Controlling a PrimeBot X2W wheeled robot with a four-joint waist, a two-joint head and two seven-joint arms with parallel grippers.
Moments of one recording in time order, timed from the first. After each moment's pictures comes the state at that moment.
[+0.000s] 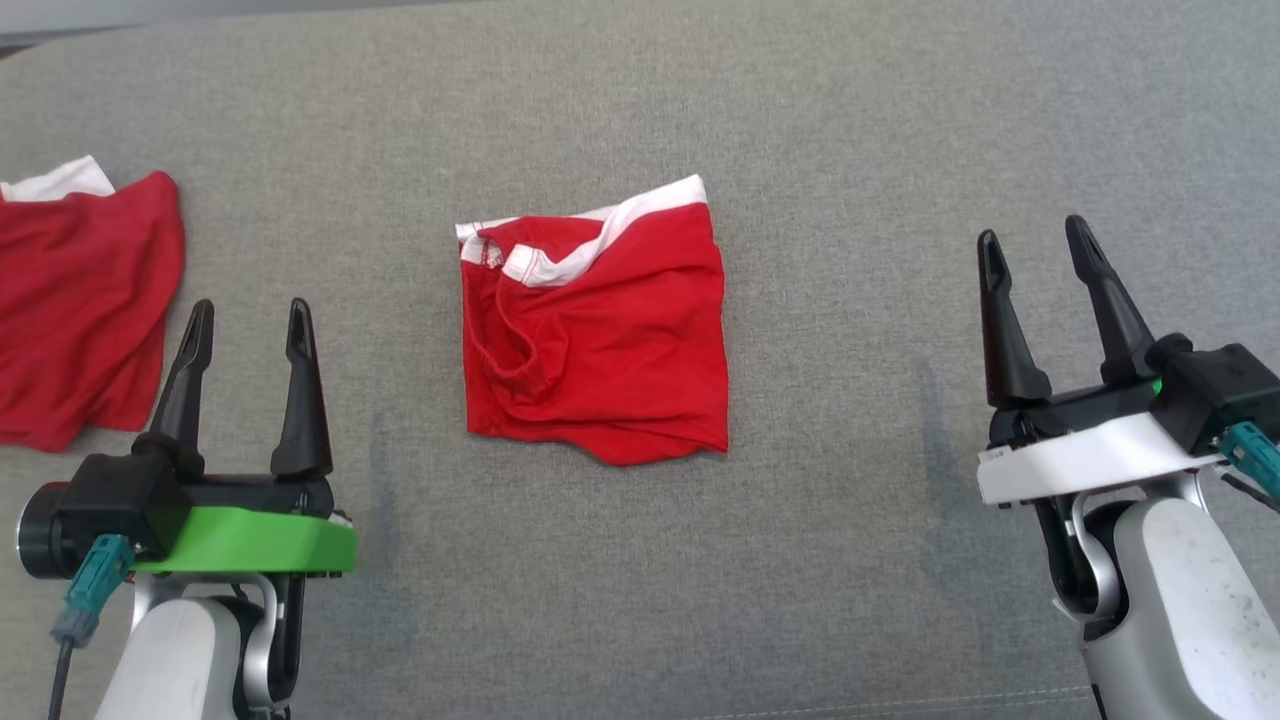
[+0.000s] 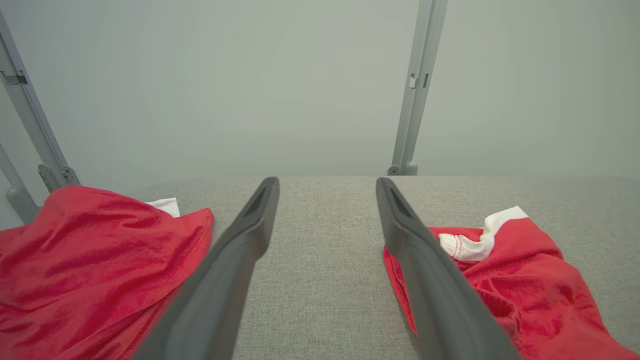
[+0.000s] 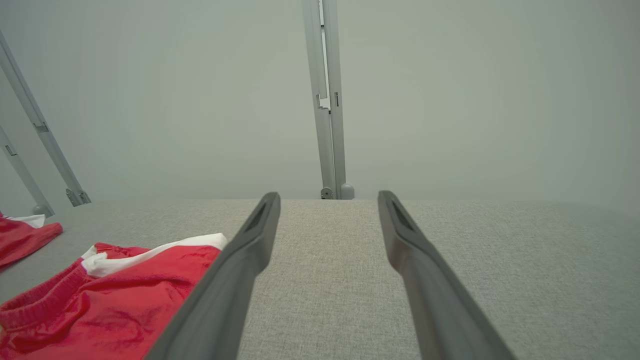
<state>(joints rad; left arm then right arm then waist) -0.21 0.25 -0.16 0.04 -0.36 0.04 -0.24 -0.27 -0.13 0.06 0.04 0.21 0.13 -0.24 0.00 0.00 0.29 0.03</state>
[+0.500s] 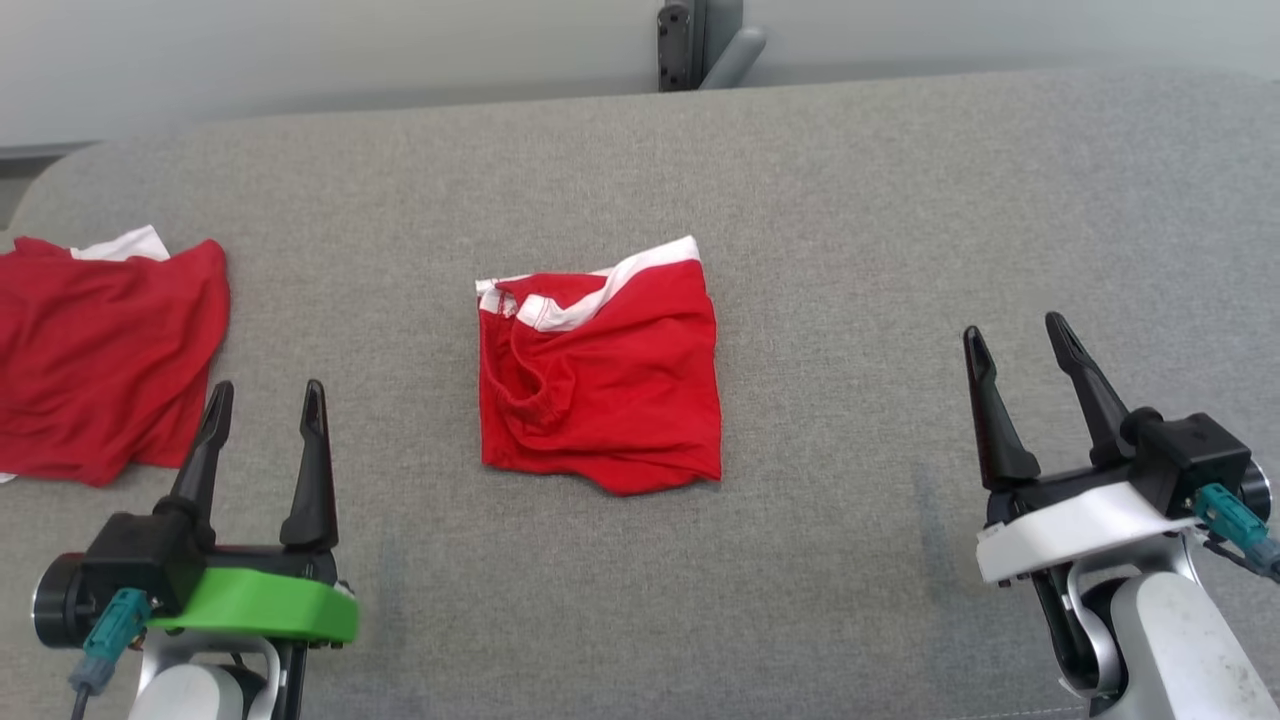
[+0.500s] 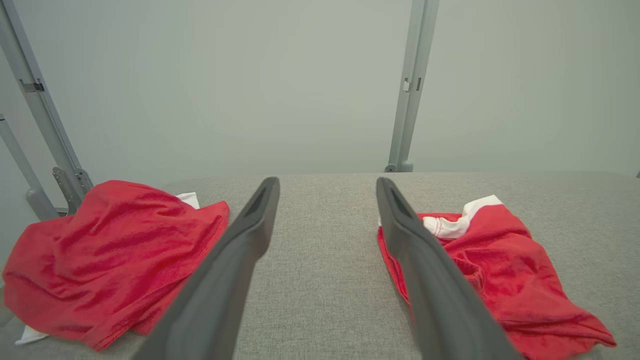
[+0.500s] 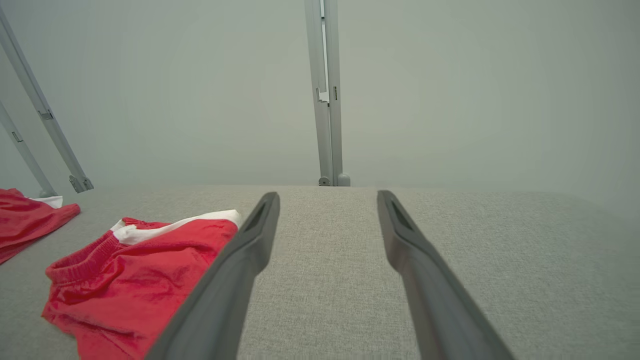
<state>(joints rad) -0.11 0.28 -0.17 0.04 -0.37 0.03 -0.22 -0.15 -0.14 0.07 0.05 0.20 0.13 -0.19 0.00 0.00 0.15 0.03</state>
